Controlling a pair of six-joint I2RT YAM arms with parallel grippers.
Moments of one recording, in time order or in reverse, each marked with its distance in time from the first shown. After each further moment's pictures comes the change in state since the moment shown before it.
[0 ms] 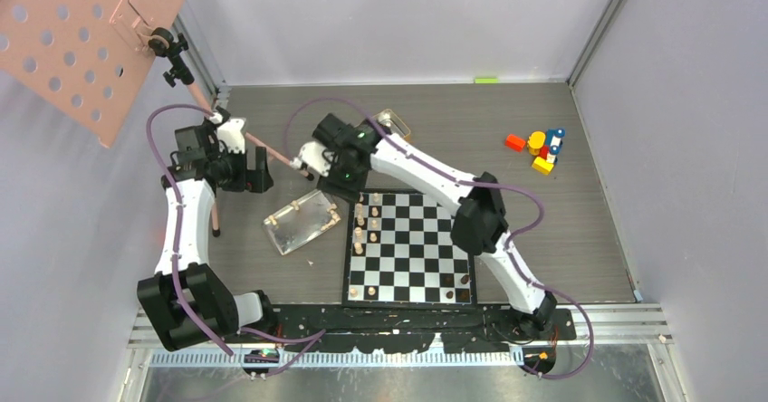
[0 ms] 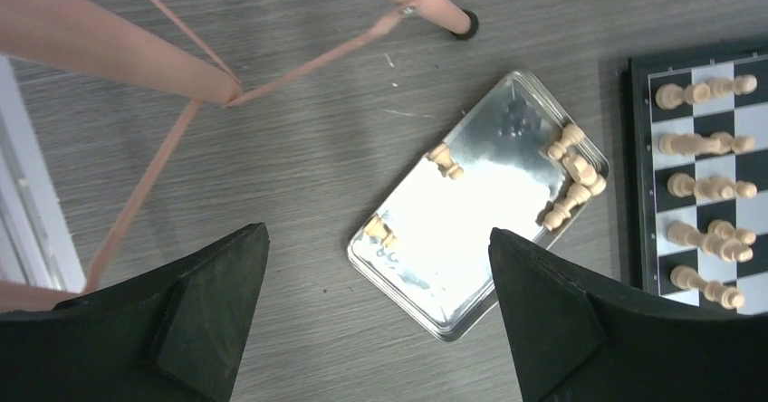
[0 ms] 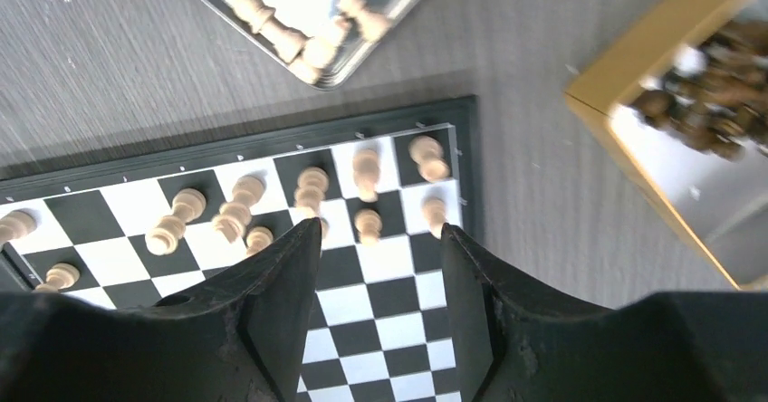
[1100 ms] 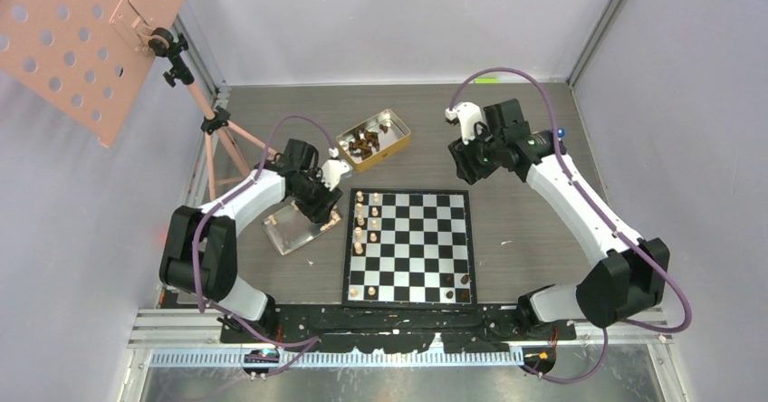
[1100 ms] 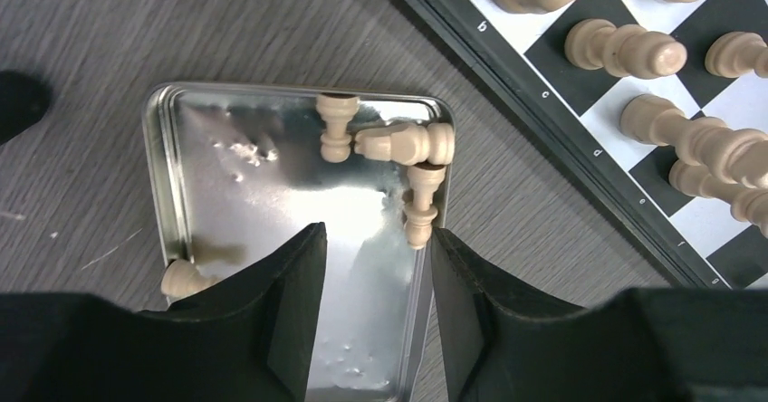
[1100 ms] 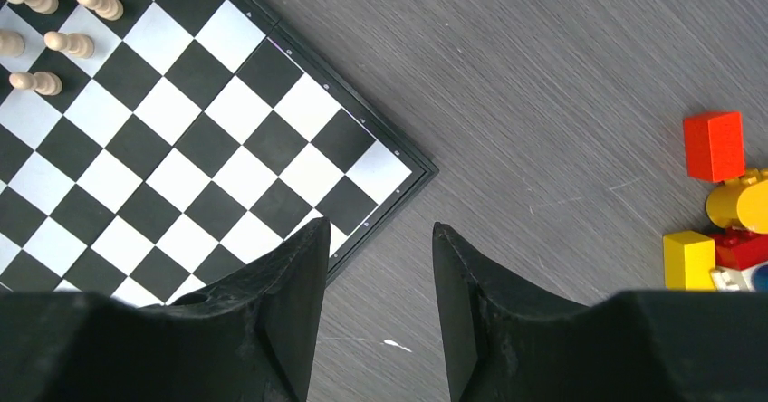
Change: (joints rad) left arm -0.561 0.263 -0.122 0.085 -0.082 0.233; right arm -0.585 -0.929 -1.044 0.415 -0.110 0.126
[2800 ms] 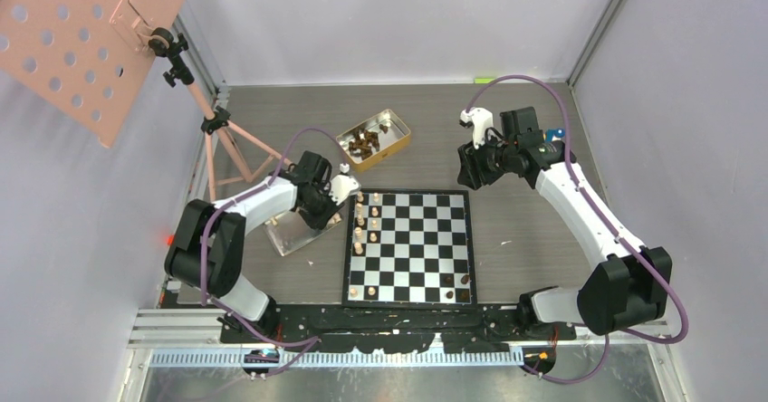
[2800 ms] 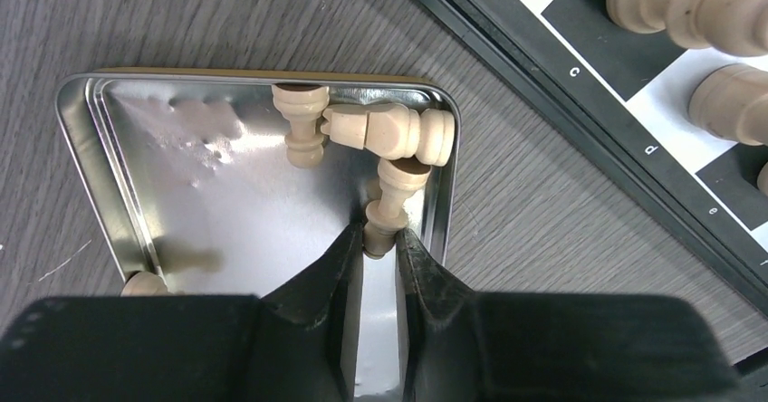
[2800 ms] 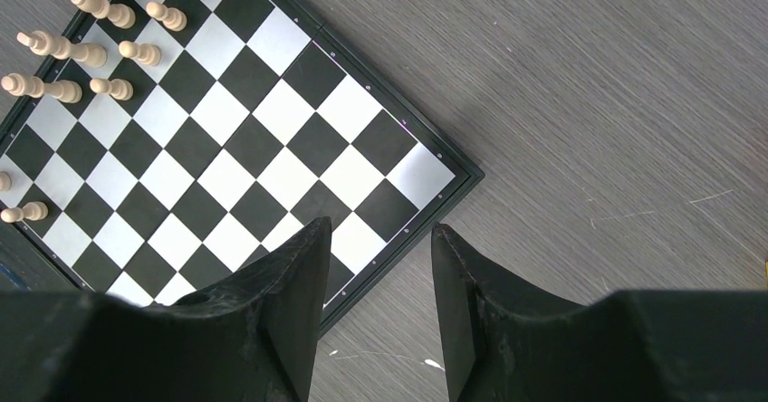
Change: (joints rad) left arm -0.109 0.052 -0.069 0.049 -0.137 0.020; right arm -0.138 -0.081 -0.140 0.090 -0.224 0.037
